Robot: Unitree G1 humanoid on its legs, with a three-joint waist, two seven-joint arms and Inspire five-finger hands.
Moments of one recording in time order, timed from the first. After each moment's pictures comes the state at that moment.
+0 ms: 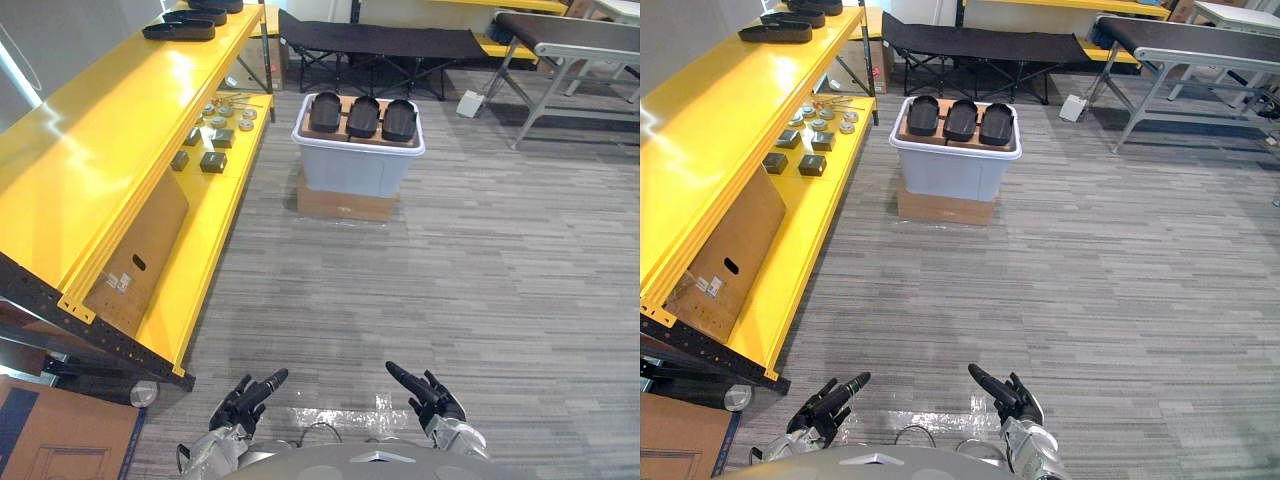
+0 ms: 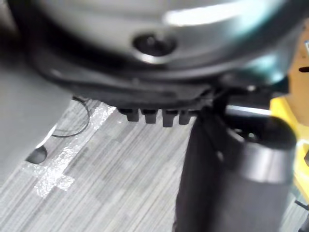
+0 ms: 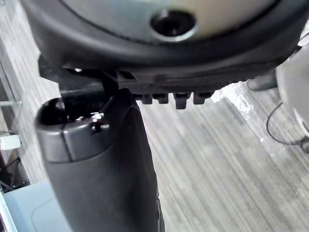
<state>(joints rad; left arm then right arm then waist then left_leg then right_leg) 0.16 0.11 0.05 0.85 -0.60 0.00 -0.16 0.06 -0.05 -0.19 0.97 0.46 -0.07 0.10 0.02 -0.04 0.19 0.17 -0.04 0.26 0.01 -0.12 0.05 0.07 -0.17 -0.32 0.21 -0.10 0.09</state>
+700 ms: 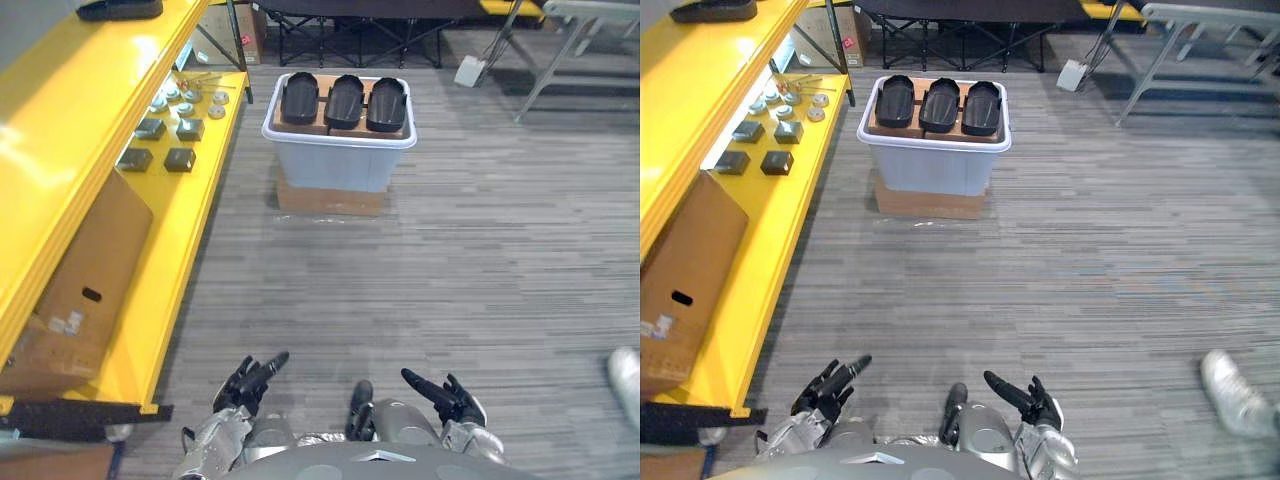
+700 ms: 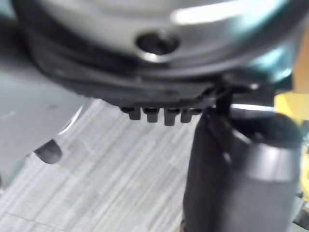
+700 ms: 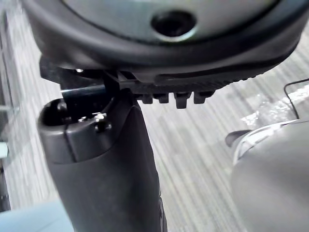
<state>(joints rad) 0.13 0.08 0.03 0.79 -0.71 0.00 -0.12 0.06 -0.15 -0.13 0.98 0.37 -0.12 0.04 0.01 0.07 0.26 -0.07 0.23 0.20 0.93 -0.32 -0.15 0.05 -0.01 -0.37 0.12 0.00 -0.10</state>
